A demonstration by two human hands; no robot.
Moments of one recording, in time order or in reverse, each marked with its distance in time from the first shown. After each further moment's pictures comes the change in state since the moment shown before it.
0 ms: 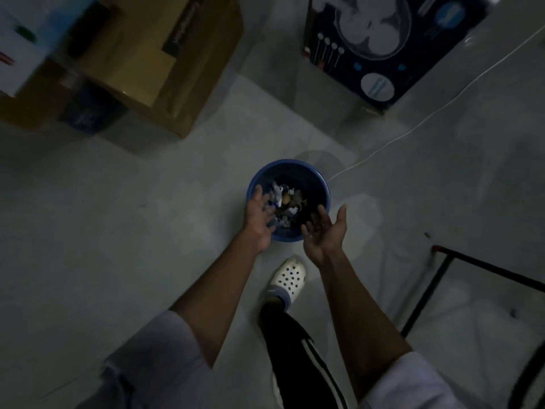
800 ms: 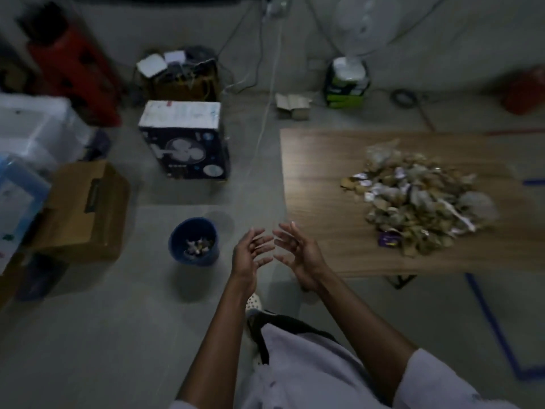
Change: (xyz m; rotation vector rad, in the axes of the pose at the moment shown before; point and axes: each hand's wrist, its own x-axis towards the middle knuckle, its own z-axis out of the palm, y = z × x) left_hand -0.557 -0.242 0.004 0.496 -0.611 0.364; right_hand -0.569 -0.011 -0.301 -0.046 -0.230 -0.534
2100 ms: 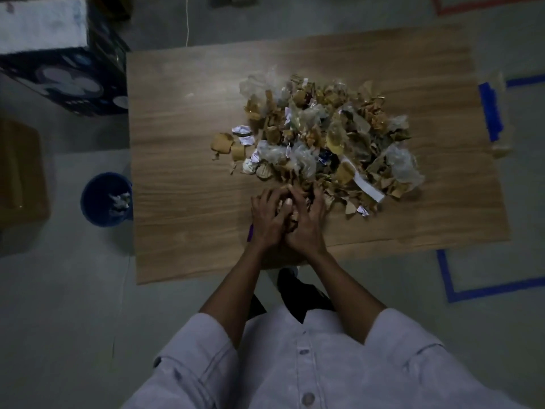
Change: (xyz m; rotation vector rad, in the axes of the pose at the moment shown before) left_hand 0.168 -0.225 0.373 1.054 -0.122 0.519; right_hand 0.092 -0.097 -0.412 -1.148 0.379 -0.538
